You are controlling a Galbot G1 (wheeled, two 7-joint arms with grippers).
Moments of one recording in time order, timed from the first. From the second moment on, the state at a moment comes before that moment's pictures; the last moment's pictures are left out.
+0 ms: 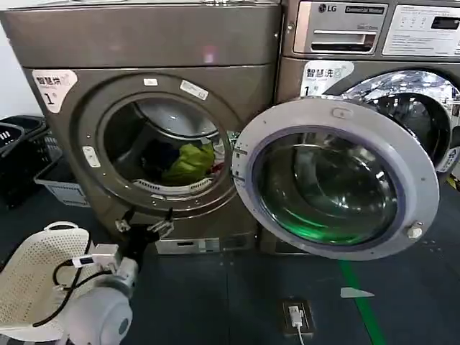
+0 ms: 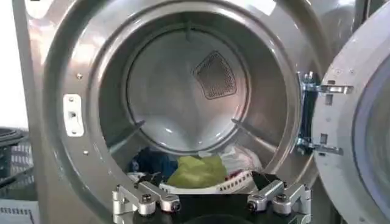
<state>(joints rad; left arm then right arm) 1.20 -1.24 -0.46 -2.21 -0.35 0.55 -0.25 -1.89 1.06 2.47 1.88 0.75 -0.20 0.01</state>
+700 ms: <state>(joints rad) 1.18 -1.25 -0.45 -2.19 -0.34 0.55 -0.25 -1.89 1.06 2.47 1.88 0.76 -0.20 0.00</state>
